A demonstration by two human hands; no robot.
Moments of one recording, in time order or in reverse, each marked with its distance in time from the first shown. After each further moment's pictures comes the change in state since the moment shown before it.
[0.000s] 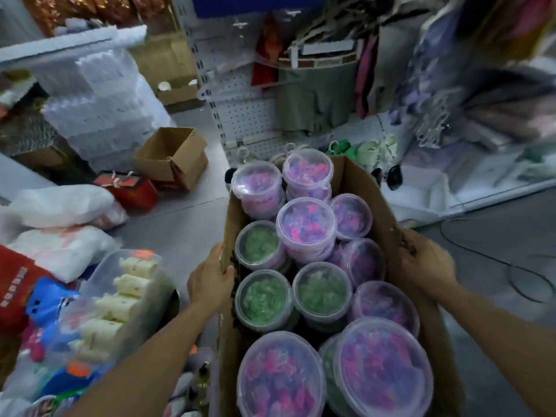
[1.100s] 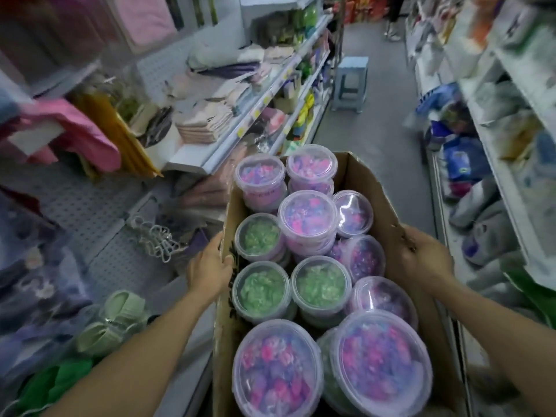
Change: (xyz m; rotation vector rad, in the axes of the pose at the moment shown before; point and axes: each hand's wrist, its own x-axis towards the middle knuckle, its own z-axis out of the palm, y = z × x) left_hand 0.173 0.791 0.361 -0.011 -0.412 0.912; right_hand 0.210 0.519 -0.296 0.054 0.641 0.725
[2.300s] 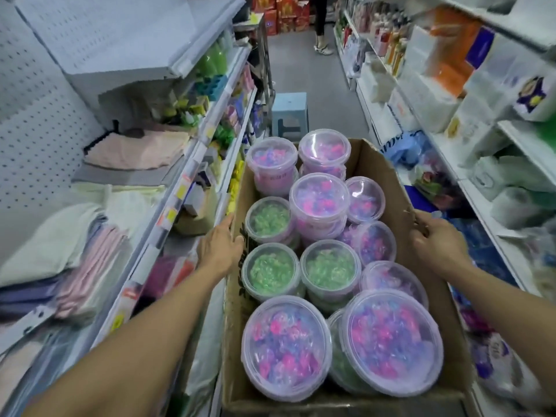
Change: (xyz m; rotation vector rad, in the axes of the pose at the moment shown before) left_hand 0.873 0.449 0.234 0.033 -0.130 0.220; right_hand 0.894 0.126 0.043 -0.085 0.105 0.248
